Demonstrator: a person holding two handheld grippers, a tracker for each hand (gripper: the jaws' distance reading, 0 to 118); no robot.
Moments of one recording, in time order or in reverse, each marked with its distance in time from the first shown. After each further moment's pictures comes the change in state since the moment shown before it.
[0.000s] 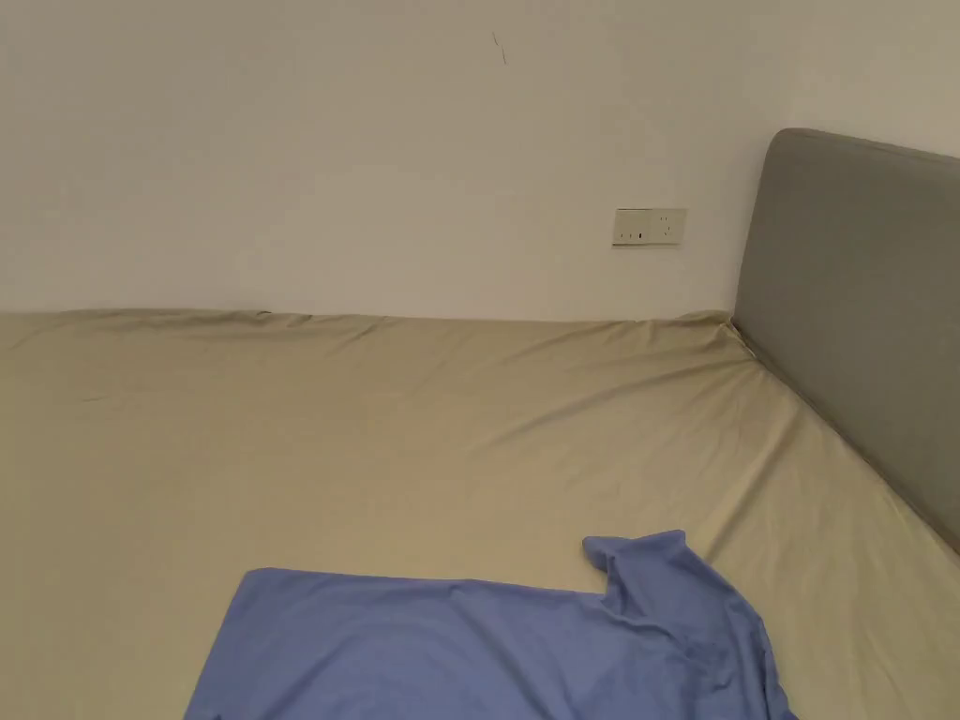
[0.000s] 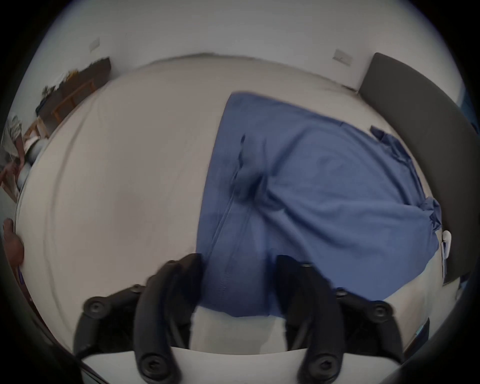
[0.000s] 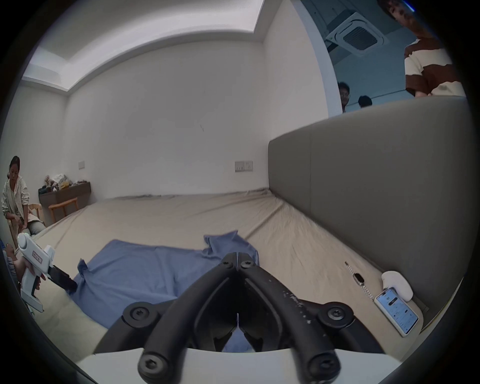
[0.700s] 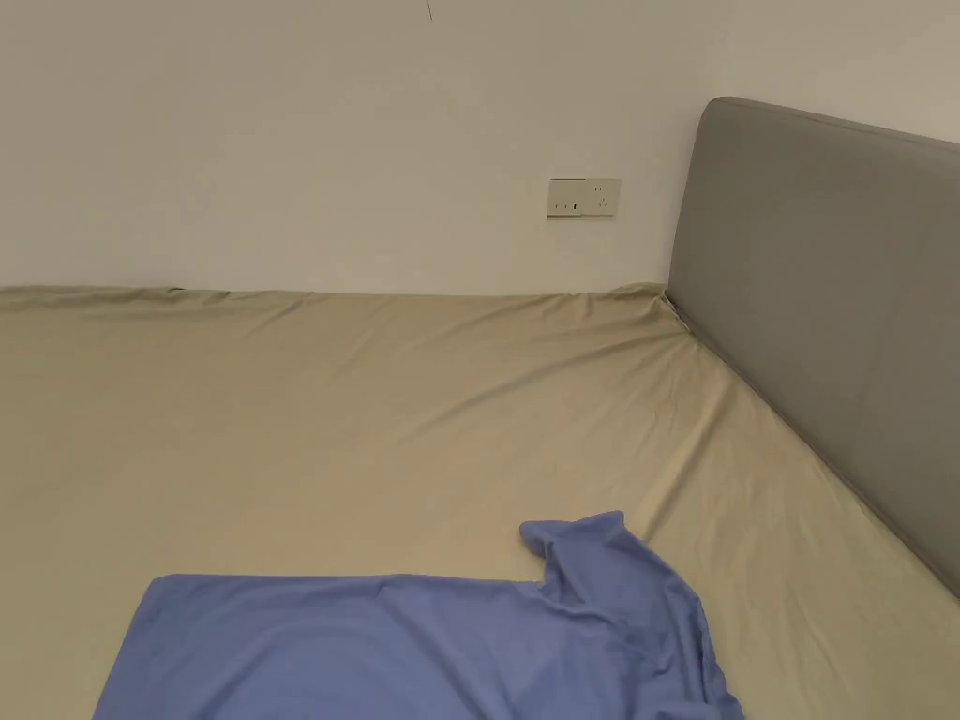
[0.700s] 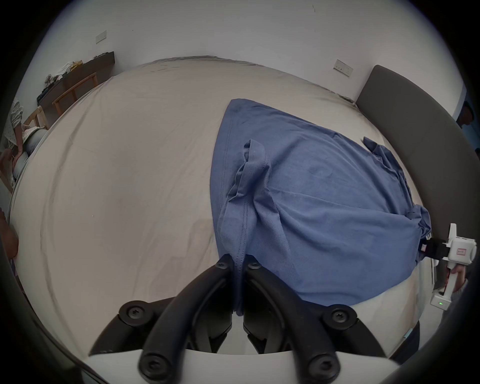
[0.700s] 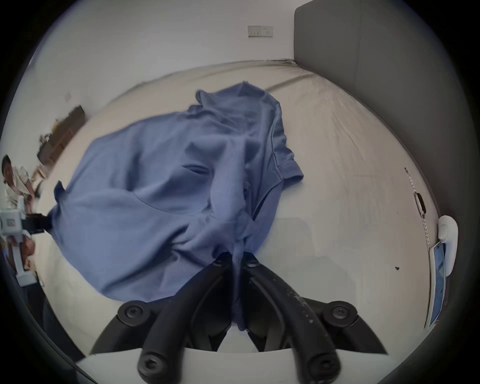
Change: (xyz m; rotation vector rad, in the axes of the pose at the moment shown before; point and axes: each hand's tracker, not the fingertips) left arm -0.005 0.000 0.032 0.070 -0.063 0.033; right arm 0.023 -0.044 -0.137 -0.748 0.144 -0.008
